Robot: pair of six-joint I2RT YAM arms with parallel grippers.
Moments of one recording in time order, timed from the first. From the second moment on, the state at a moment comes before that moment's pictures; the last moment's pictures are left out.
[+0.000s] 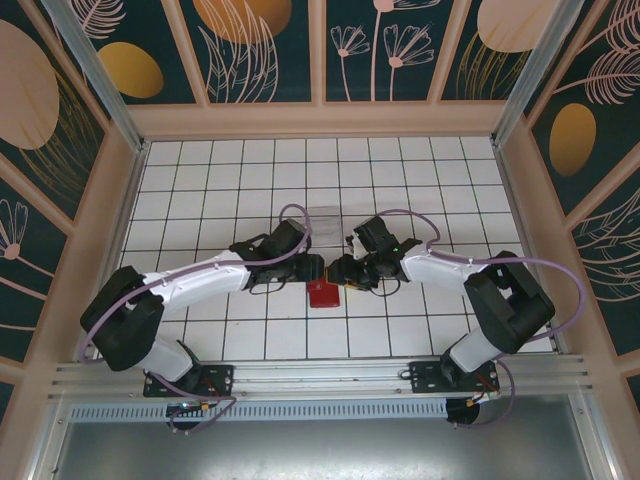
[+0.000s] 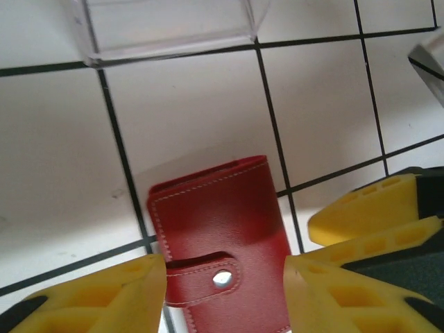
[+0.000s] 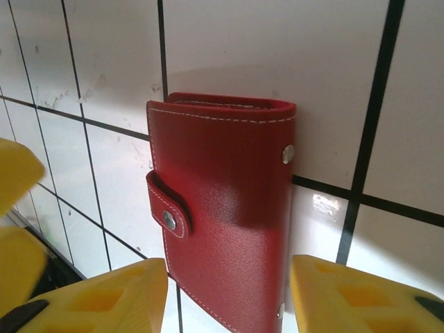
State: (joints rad) left arm -0.83 1.52 0.90 -0.33 0.07 -0.72; right arm 0.67 1.55 0.77 -0.25 -0.48 0.74
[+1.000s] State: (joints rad) left arm -0.88 1.56 0.99 -0.43 0.01 -0.40; right arm 0.65 1.64 0.73 -0.16 -0.55 0.64
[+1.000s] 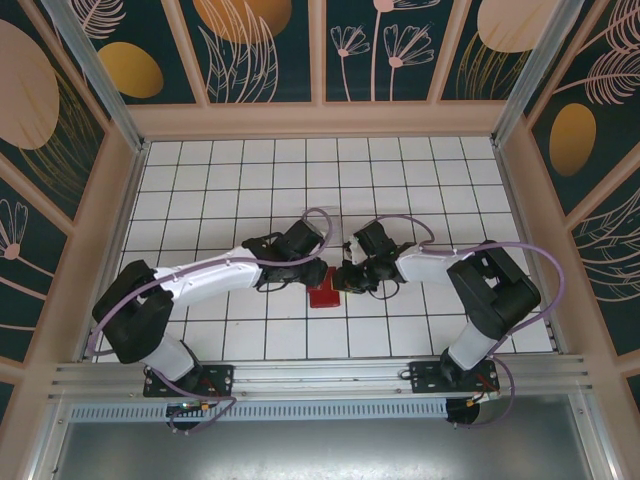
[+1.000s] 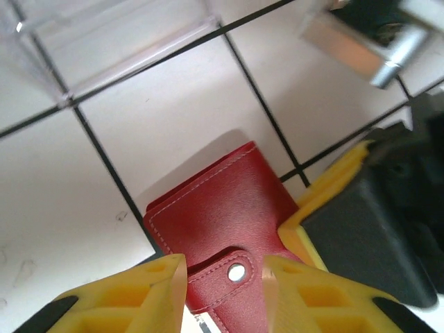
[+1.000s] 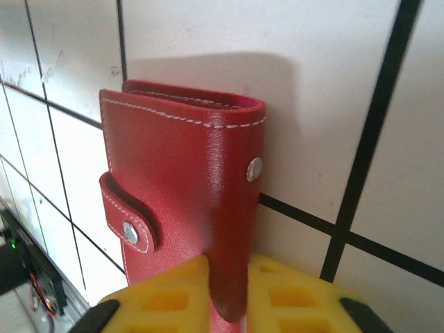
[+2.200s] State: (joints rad) left arm -0.88 1.73 0.96 -0.36 0.30 0.49; right arm 0.61 1.64 0.76 -0.36 -0.63 0.41
